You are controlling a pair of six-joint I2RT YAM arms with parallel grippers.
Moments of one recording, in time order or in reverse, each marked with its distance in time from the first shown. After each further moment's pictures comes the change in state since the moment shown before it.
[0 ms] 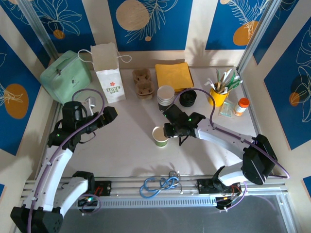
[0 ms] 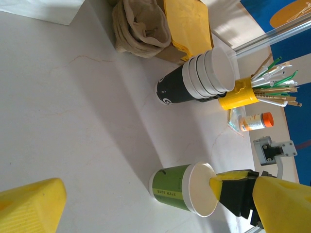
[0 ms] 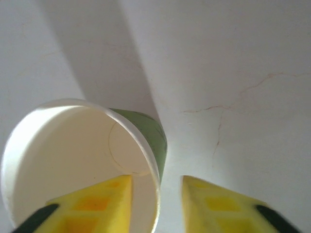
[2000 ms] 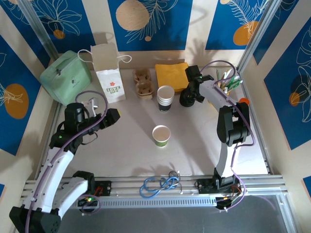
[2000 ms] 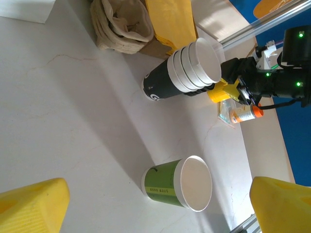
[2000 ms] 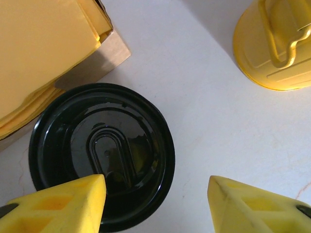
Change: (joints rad) left arm -0.042 -0.020 -0.045 0.072 0.023 0.006; right arm -0.534 0.542 0.582 -0.073 0.185 0.086
